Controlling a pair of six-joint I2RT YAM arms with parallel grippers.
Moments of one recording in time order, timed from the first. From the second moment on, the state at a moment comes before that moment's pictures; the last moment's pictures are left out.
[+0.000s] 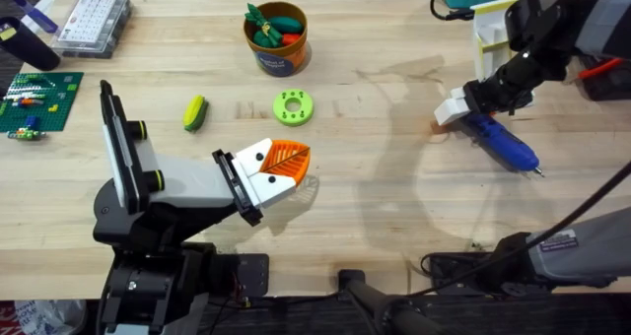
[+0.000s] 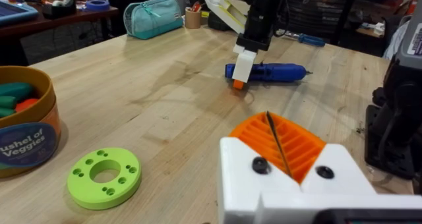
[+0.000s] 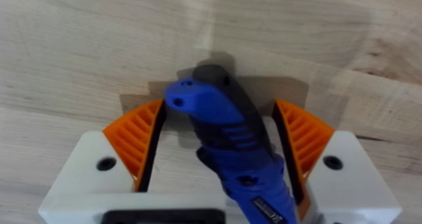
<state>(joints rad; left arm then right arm) -0.04 0.00 0.01 -0.09 1.00 -0.03 -0.10 1.71 1.07 -0.84 -0.01 -0.29</state>
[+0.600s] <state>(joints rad) -0.04 0.00 0.01 -0.09 1.00 -0.03 -0.10 1.71 1.07 -0.89 0.00 -0.42</state>
